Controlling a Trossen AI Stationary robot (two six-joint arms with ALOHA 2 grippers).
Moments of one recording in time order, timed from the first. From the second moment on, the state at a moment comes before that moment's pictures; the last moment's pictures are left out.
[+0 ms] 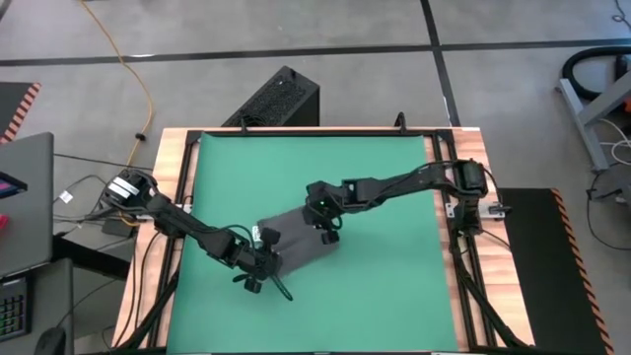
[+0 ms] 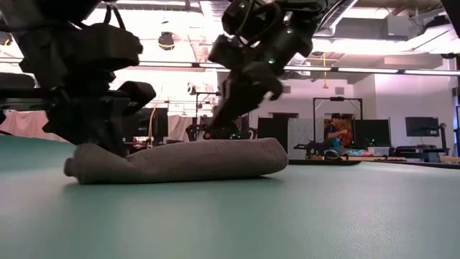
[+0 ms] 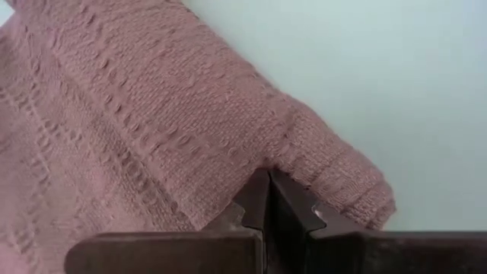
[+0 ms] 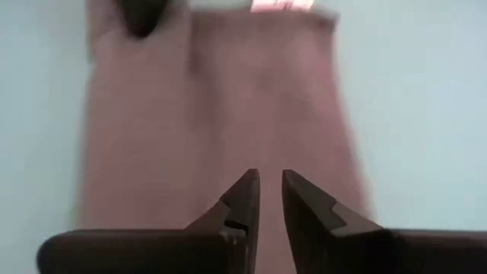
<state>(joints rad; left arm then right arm) -0.45 1.62 0.72 -0.20 -0.24 -0.05 -0.03 1.86 1.29 -0.24 -0.10 -0.35</state>
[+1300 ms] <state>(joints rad) -0.22 1.62 0.72 -0.23 -0.35 0.80 -0.08 1.69 1.05 -0.39 0.08 -0.16</state>
